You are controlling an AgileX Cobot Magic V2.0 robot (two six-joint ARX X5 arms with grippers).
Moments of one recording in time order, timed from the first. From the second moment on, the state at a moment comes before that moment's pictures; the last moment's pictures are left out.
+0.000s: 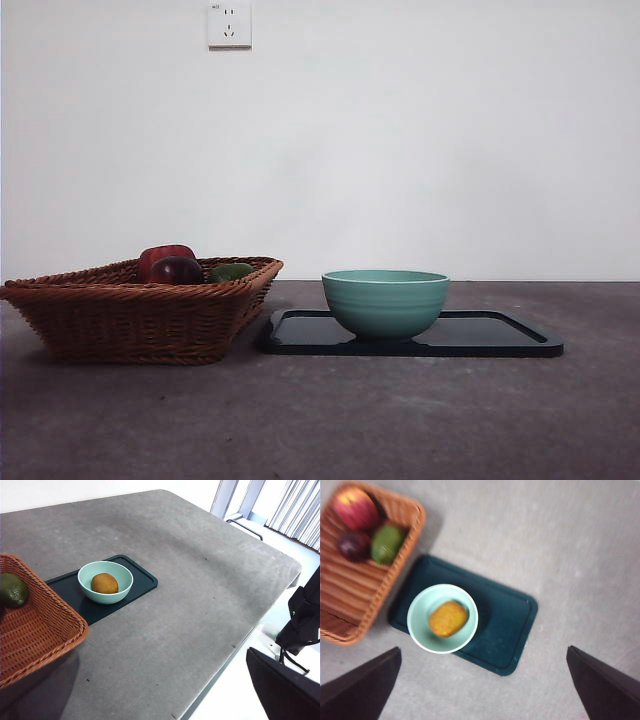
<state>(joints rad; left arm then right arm) -1.05 0.40 0.95 -0.90 -0.11 -0.24 0.39 1.57 2.04 -1.34 -0.03 0.05</state>
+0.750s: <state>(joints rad) -1.05 0.40 0.95 -0.89 -0.11 -0.24 0.48 0.83 1.30 -1.33 -0.08 0.04</state>
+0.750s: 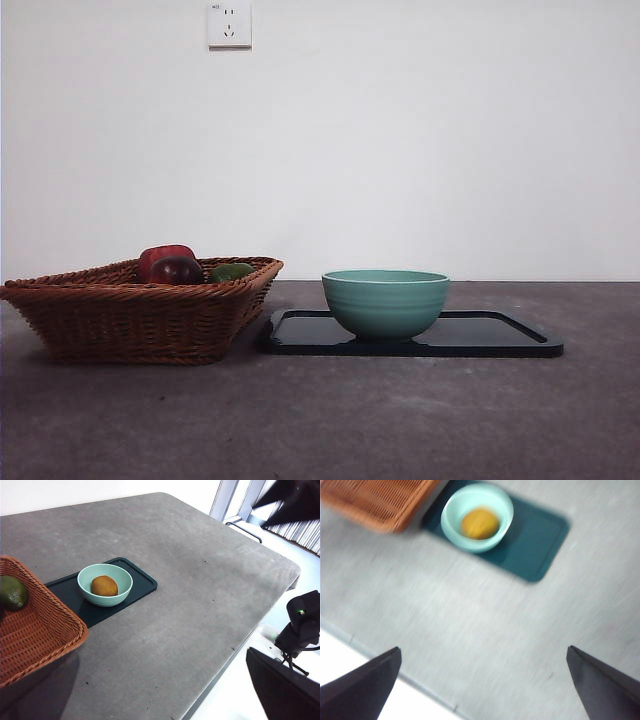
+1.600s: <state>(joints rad) -1.05 0.40 0.95 -0.85 -0.11 -0.24 0.48 0.35 1.04 -1.27 -0.12 0.10</state>
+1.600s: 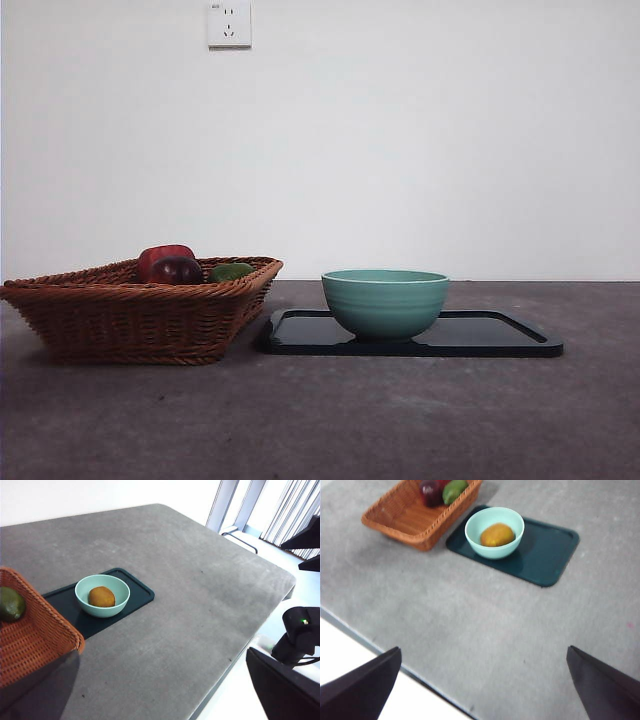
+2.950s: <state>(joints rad) -0.94 1.37 1.44 -1.04 -0.08 -0.38 0.48 0.35 1.04 -1.27 -0.12 0.11</state>
